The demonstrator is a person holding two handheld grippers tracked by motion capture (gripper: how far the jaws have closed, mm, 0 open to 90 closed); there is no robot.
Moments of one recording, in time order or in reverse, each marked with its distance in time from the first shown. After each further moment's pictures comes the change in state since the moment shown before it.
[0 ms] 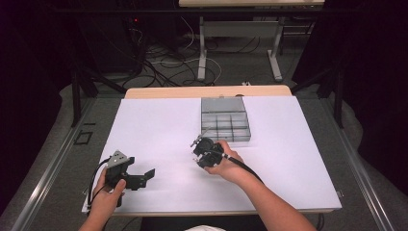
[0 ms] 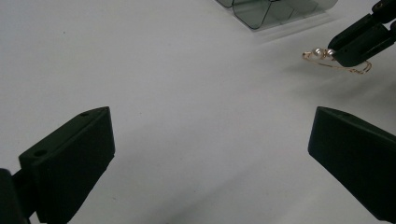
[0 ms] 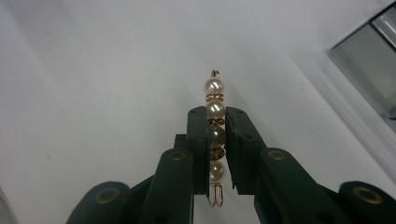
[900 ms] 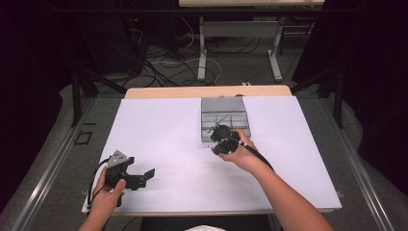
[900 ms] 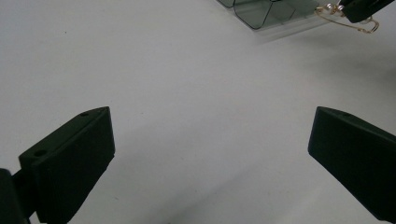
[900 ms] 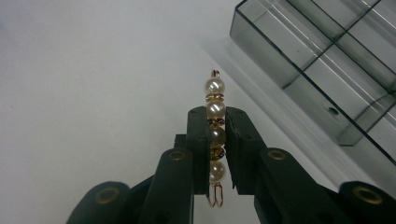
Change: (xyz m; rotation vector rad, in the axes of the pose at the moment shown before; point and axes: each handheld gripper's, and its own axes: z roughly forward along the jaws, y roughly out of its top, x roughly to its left) left arm 0.001 0.000 0.000 0.001 0.003 0.005; right arm -0.050 -0.012 -0.026 -0.025 -0.059 0.107
